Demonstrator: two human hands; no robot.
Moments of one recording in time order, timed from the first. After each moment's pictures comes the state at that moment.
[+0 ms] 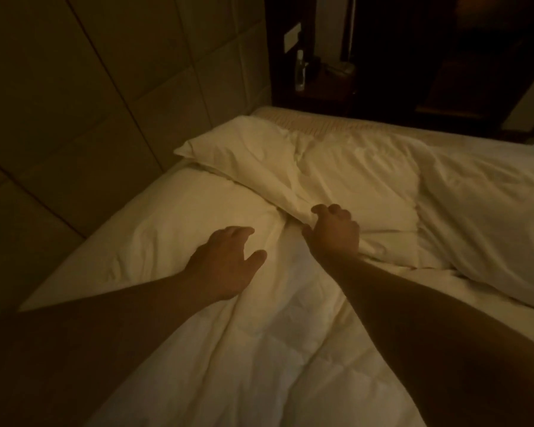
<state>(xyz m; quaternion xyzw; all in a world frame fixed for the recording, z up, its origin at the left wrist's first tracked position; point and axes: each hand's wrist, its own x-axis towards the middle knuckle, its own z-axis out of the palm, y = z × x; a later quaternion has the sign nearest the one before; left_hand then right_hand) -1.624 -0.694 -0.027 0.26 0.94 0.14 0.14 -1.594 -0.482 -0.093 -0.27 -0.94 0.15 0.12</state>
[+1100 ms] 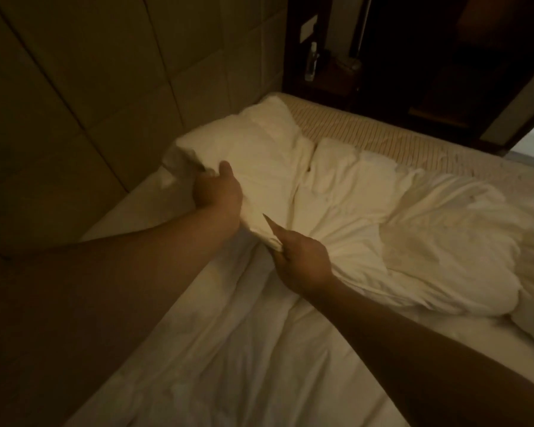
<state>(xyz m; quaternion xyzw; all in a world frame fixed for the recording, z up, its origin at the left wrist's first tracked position) -1.579 -0.738 0.080 -0.19 0.76 0.63 0.00 -1.456 -0.631 -0.010 0.00 -0.95 0.25 0.20</state>
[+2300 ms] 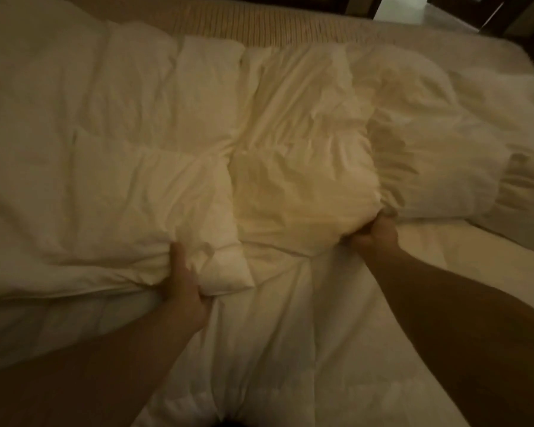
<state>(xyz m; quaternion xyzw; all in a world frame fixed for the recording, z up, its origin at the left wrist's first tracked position) -1.373 -0.665 -0.179 -0.33 0.56 0.66 0.38 -1.197 -0.395 -0.155 -0.57 -0.32 0.71 0.25</state>
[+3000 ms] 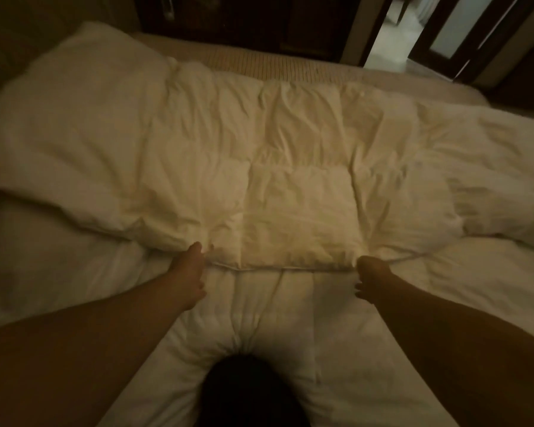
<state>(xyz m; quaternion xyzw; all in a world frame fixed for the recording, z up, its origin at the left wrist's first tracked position) -1.300 -0.794 -0.061 -0.26 0.67 0.55 0.42 -1.085 -0.544 -0.108 -0.75 -0.51 0.40 0.13</state>
